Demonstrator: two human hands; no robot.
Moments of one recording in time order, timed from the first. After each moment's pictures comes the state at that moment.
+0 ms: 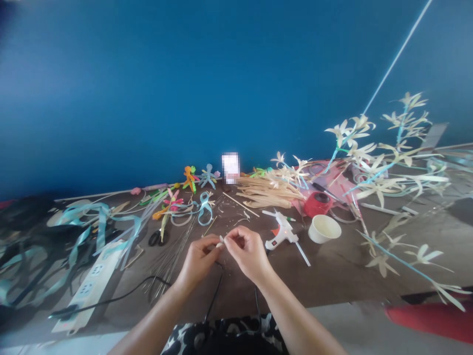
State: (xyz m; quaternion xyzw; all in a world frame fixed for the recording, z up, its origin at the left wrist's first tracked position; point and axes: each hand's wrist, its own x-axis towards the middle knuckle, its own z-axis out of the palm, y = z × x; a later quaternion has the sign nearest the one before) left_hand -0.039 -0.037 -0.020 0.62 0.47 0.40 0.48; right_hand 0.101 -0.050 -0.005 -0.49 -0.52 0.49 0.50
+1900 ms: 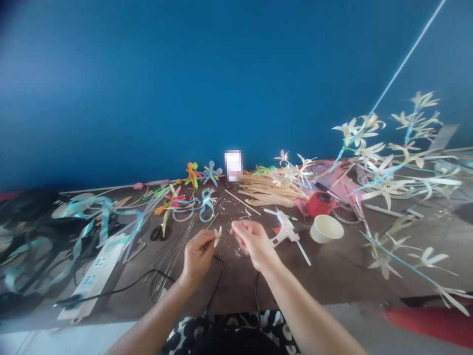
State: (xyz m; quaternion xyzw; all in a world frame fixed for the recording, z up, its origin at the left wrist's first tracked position) left_hand -0.048 -0.037 -0.036 0.67 0.48 0.47 0.32; right_hand 0.107 -0.035 -0.019 -0.44 -0.38 0.65 0.48
